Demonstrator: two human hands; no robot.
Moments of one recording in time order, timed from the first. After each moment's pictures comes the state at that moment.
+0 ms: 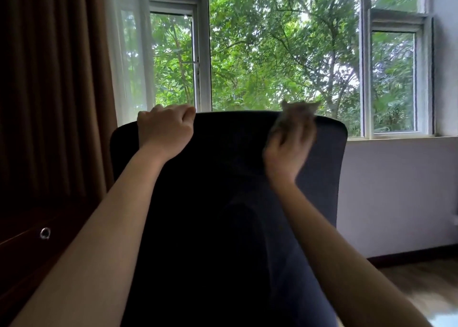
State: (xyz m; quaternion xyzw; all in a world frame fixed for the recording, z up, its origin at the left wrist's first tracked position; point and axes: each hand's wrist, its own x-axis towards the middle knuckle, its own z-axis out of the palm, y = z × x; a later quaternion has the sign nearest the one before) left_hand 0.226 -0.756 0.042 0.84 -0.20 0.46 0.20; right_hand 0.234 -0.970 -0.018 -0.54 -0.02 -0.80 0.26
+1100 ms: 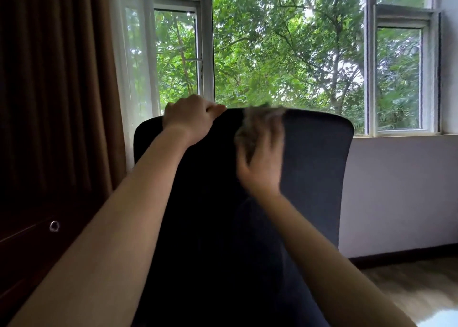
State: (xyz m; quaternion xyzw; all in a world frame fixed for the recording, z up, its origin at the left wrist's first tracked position) left_hand 0.207 -0.778 0.058 0.85 -0.26 0.41 0.22; right_hand 0.227 -0.922 -0.043 -0.65 -0.11 -0.72 0.21
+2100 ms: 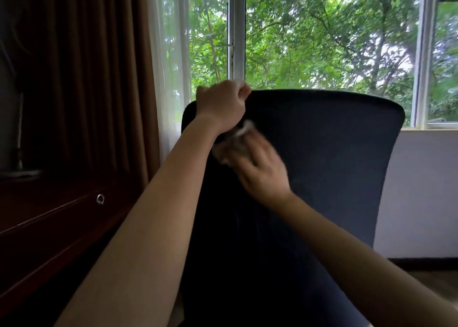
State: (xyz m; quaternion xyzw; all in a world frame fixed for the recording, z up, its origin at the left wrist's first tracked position) left_hand 0.203 -0.763 0.044 0.83 -0.25 0.44 0.23; right_hand 0.251 -0.892 -0.081 -0.61 -0.31 -0.73 -0.06
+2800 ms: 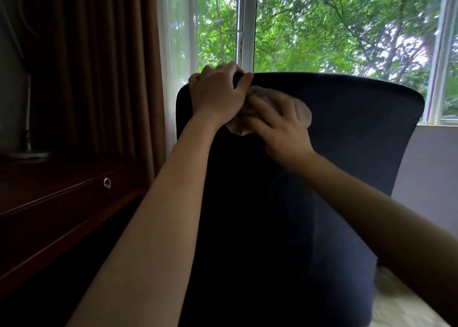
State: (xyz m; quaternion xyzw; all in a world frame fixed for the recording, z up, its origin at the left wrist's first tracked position) left_hand 0.226 -0.748 0.026 0.80 -0.20 0.51 0.24; right_hand 0.237 -0.907 -0.036 -0.63 -0.26 -0.71 -0.16
